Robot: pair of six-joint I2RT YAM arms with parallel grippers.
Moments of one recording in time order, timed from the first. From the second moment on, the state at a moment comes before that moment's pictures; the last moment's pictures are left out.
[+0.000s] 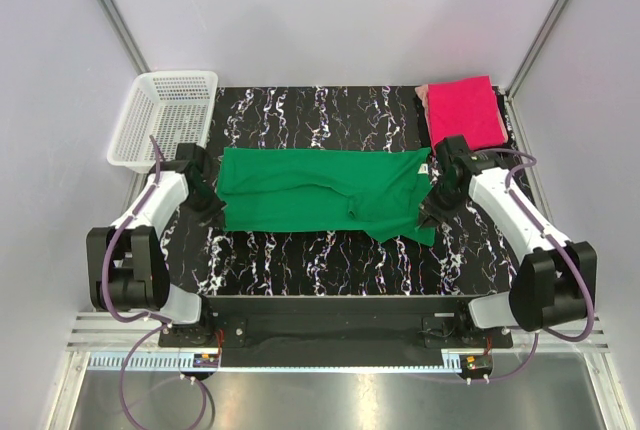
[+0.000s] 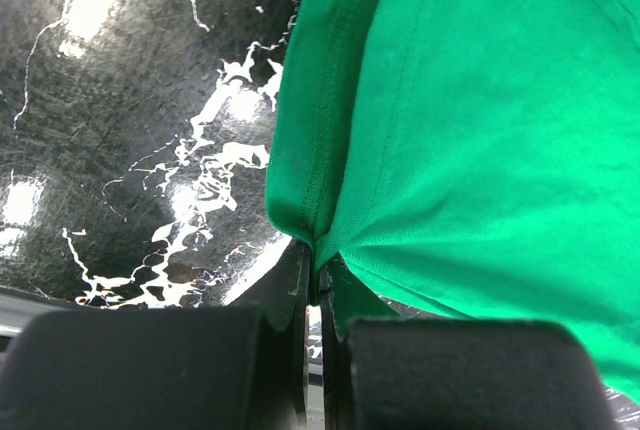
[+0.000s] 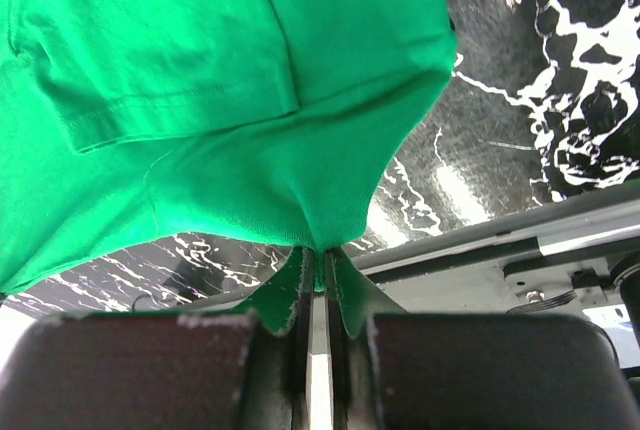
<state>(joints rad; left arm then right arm) 0.02 1.46 0.97 -0.89 0.05 -0.66 0.22 1.38 1.09 -1.08 -0.09 0.91</state>
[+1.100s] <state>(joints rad) 0.05 1.52 1.11 -0.89 0.09 -0.63 0.14 1.67 1.43 -1.10 -0.10 0.70</state>
